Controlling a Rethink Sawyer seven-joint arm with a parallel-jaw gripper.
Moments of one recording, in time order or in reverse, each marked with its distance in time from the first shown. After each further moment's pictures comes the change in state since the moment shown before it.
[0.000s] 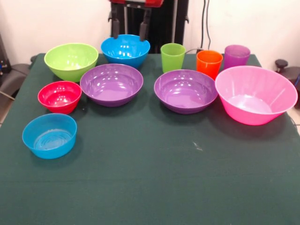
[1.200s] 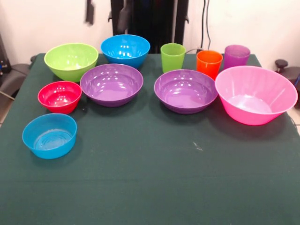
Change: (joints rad) arm -0.005 -0.076 0.035 -0.072 -0.063 0.028 0.000
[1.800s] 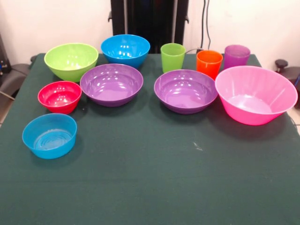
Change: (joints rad) arm 0.073 -0.131 -0.013 0.197 0.145 -0.016 0.002
